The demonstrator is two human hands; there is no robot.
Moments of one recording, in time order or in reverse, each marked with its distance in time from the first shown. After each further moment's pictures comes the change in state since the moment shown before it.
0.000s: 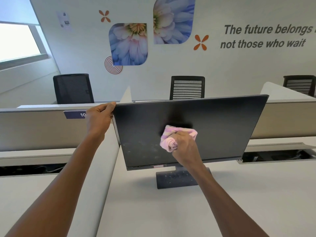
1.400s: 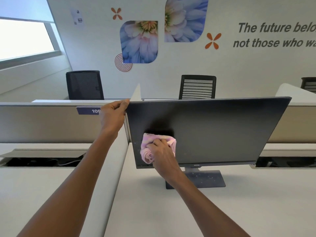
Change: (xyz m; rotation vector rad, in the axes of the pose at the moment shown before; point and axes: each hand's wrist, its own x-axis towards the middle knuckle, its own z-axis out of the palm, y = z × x) left_hand 0.003 -0.003 -0.003 0.061 0.019 0.003; right_hand -0.009 -0.092 0.061 0.034 -0.117 -0.148
